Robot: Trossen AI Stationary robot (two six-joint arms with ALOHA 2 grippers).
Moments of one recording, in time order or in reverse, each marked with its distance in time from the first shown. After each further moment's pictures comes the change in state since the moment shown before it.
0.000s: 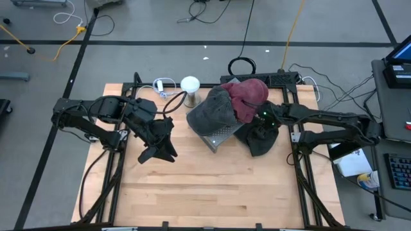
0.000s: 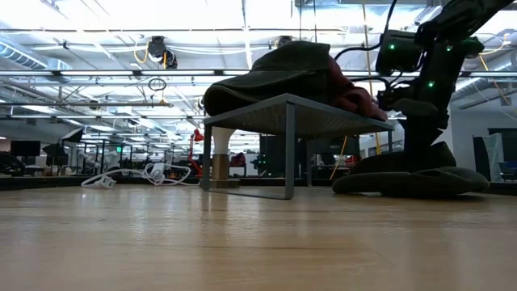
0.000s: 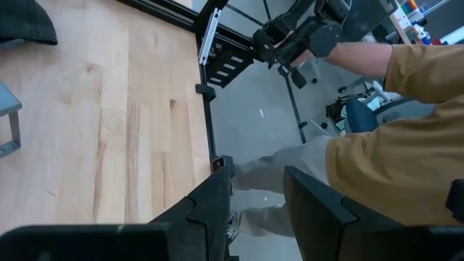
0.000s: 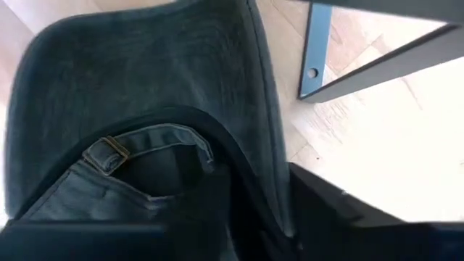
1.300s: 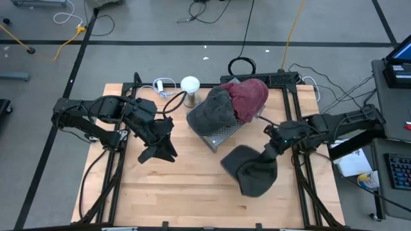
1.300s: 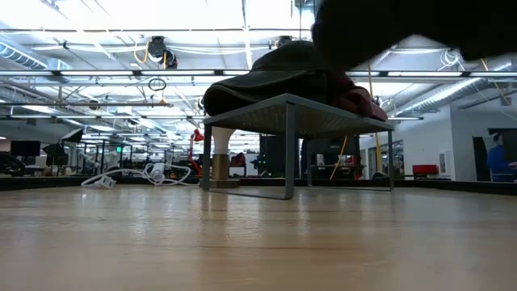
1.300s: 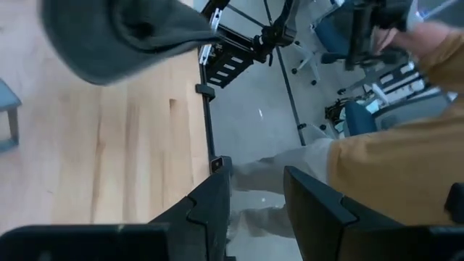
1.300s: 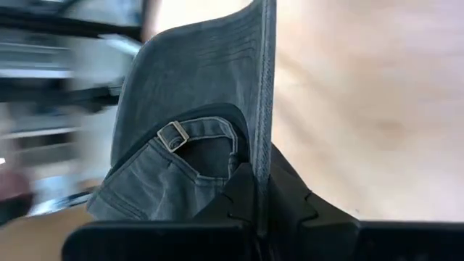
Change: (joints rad) left arm 0.000 0.000 0.000 0.002 -0.001 -0.019; right arm 0.638 -0.267 0.195 0.032 -0.338 1.010
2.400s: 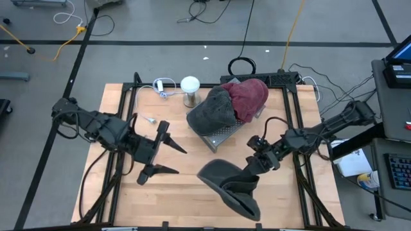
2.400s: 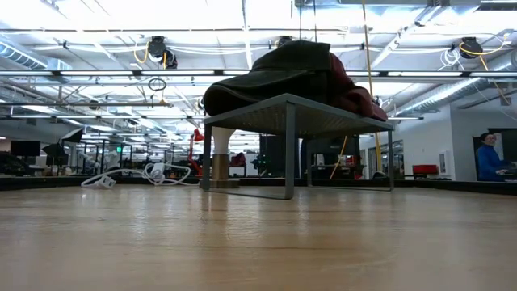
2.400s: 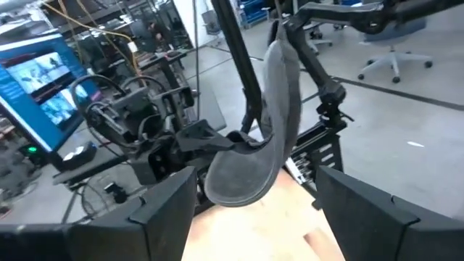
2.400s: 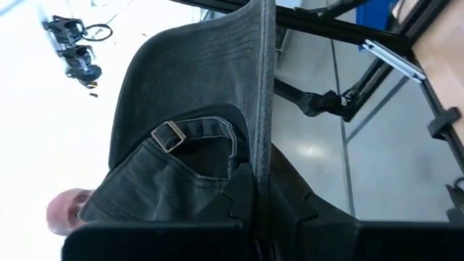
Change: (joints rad) left arm -0.314 -0.001 0.000 0.422 -0.589 0.853; right arm 0.212 0.294 0.001 1.127 0.051 0.112
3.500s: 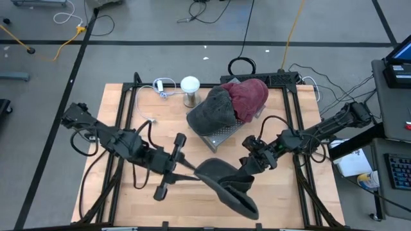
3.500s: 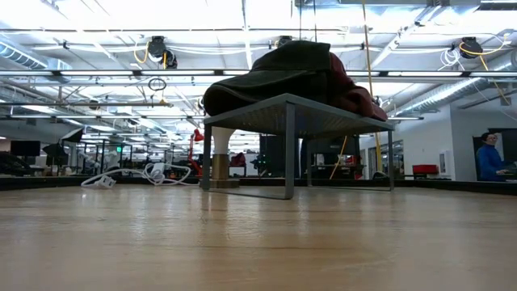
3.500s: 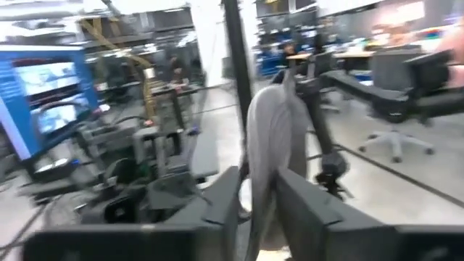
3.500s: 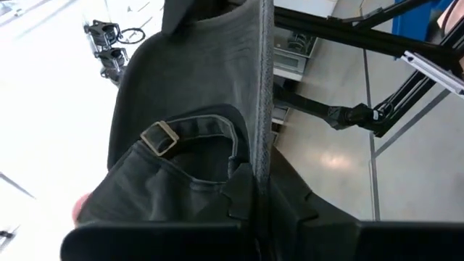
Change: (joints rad) left arm -0.046 0.170 0.000 0.367 -0.062 -0.171; right arm -0.022 0.098 0.000 0.218 -0.023 0.001
